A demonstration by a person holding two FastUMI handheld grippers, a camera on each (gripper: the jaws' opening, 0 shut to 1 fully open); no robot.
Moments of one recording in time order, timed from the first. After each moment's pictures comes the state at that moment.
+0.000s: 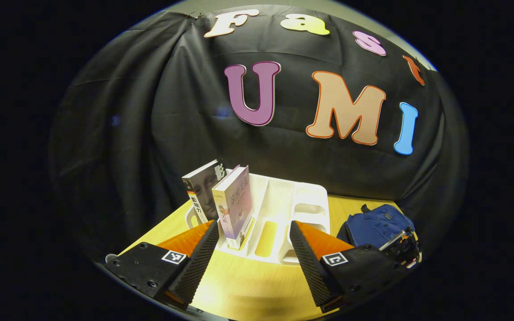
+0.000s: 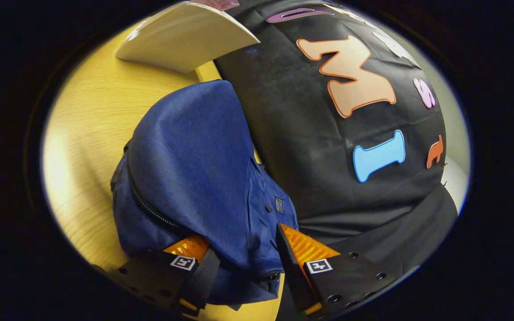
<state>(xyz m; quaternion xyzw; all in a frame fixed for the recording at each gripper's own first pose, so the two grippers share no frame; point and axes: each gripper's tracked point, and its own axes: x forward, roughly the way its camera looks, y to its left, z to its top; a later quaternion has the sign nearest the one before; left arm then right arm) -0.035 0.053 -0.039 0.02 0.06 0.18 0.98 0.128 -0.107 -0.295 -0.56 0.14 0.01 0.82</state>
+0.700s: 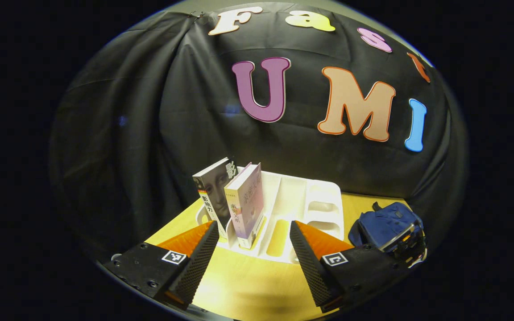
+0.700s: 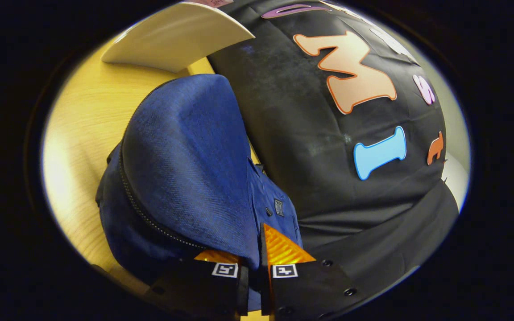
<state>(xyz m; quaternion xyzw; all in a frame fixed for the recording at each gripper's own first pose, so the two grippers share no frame) -0.034 0.084 -0.041 0.03 0.08 0.22 0.97 0.142 -0.104 -0.286 -0.54 0.15 -0.01 0.83</state>
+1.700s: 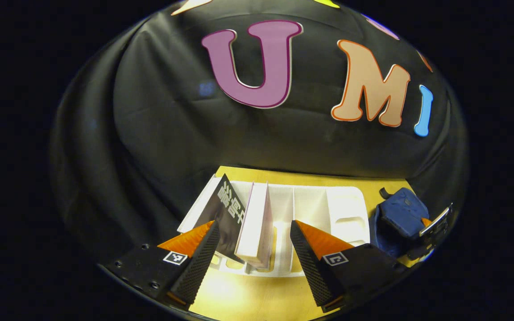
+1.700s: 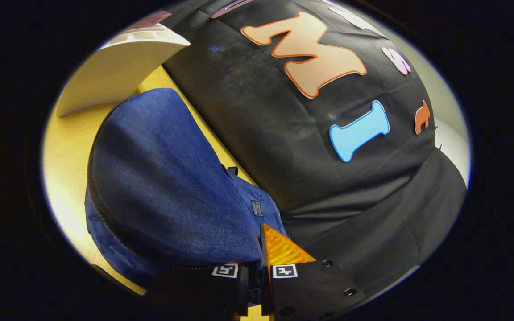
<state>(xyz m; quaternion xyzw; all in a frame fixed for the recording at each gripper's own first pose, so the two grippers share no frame) 0.086 0.164 0.004 0.07 0.22 0.14 0.96 0.160 -0.116 -0.231 -0.46 0.15 -0.06 0.87</state>
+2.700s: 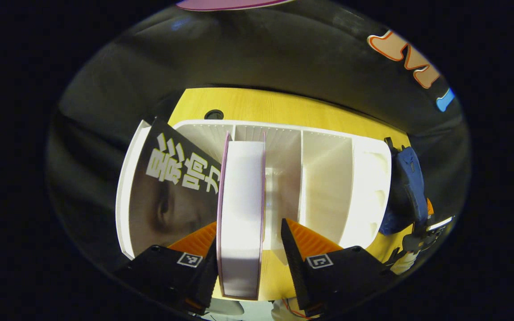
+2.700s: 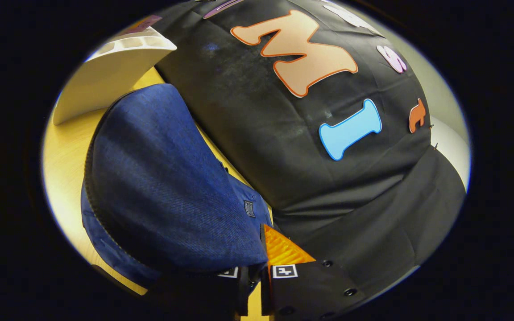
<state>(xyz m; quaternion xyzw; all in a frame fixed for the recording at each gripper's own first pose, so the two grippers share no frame) 0.136 0.175 -0.098 0.00 0.50 0.09 0.86 0.156 -0.122 -0.211 -0.47 0.16 -0.08 0.87</state>
